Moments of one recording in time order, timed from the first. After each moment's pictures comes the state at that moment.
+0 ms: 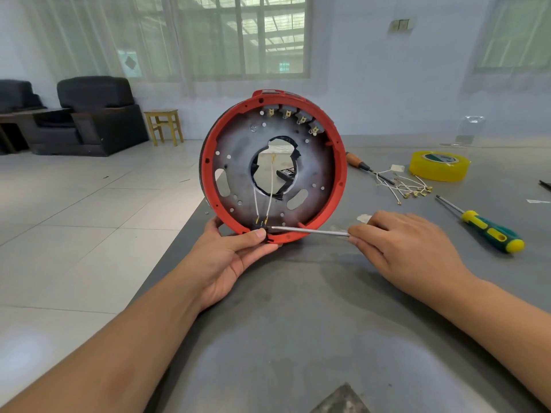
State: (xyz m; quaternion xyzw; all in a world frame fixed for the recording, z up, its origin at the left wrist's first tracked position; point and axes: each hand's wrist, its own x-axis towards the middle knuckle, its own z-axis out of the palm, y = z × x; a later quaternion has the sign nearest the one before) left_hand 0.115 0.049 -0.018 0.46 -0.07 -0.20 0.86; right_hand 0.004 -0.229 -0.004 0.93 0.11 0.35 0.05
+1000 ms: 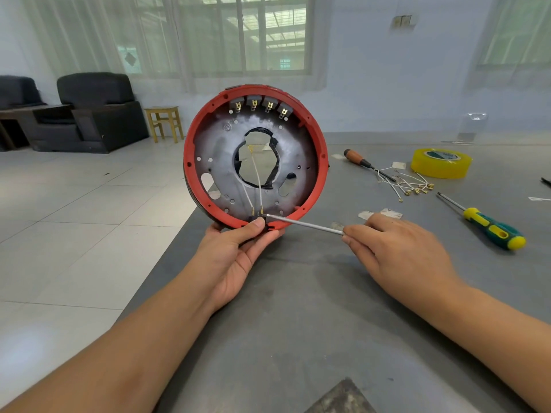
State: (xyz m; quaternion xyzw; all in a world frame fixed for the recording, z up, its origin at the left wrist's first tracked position) left_hand 0.099 0.037 -0.015 0.38 -0.02 -0.17 0.91; right_hand 0.001 -0.210 -0.016 0.93 0.07 0.35 0.01
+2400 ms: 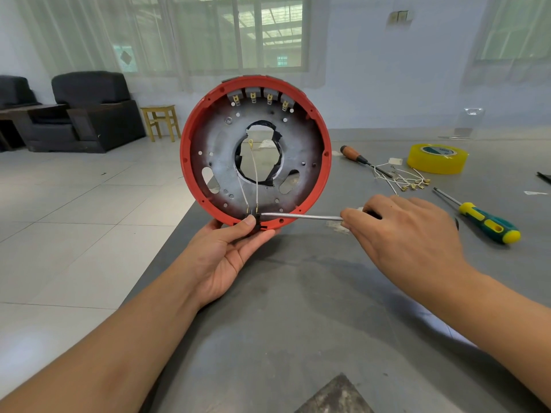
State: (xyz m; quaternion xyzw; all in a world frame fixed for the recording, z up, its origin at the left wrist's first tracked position) left_hand 0.102 0.046 -0.014 0.40 -0.06 -0.21 0.89; right_hand -0.008 -0.206 0.011 0.92 0.05 0.34 0.16
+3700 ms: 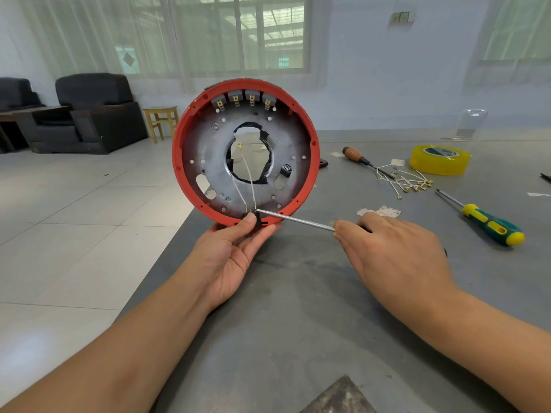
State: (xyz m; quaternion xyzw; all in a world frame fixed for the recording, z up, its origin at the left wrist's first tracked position) left_hand 0.096 0.039 -0.012 0.36 -0.04 -0.18 0.92; right_hand -0.015 -0.178 -0.002 0.94 0.00 0.30 0.13
